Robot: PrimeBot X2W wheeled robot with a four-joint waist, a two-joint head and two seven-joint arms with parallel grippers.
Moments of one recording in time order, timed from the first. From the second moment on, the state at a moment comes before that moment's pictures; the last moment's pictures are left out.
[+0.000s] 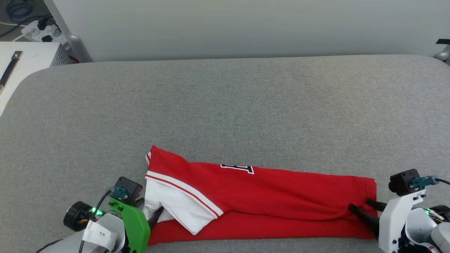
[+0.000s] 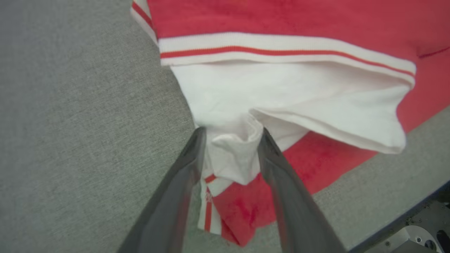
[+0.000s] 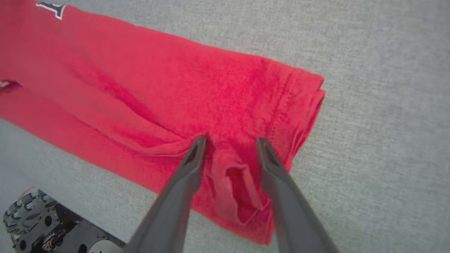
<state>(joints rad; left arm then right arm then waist) -0.54 0.74 -1.26 0.31 -1.04 0.10 0.02 -0.20 -0.64 0.57 0.28 0.84 0.13 0.30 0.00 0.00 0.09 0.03</state>
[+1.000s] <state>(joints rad) -0.18 0.59 -0.61 0.04 -0.57 0.53 -0.26 -0.02 -0.69 0.23 0.13 0.92 0.13 0.52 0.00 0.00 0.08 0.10</state>
